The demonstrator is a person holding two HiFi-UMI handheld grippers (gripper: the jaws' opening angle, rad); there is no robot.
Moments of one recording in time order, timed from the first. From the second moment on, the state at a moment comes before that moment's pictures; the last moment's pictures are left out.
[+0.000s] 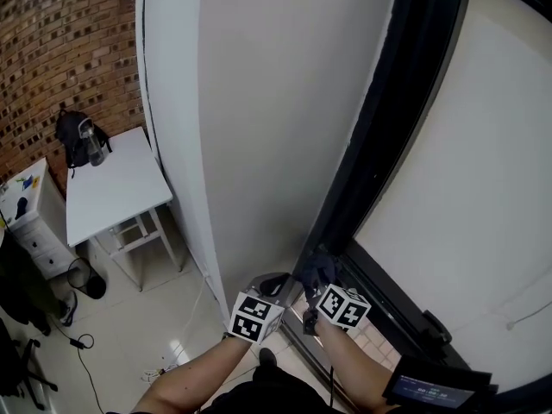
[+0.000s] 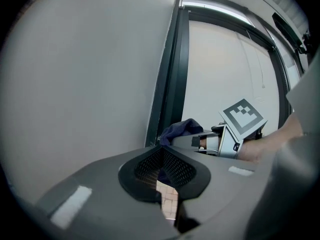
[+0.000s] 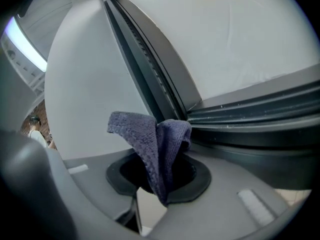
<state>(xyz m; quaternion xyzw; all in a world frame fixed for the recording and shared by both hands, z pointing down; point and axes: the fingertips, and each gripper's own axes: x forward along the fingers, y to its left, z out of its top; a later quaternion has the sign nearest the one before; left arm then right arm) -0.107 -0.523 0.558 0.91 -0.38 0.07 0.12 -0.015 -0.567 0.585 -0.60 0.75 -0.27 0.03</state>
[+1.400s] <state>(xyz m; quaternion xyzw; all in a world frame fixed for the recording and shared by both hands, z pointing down) -0.082 -0.539 0.469 0.92 -0.38 0.01 0.07 -0.001 -0.581 0.430 -0.59 0.78 -0.20 0.10</state>
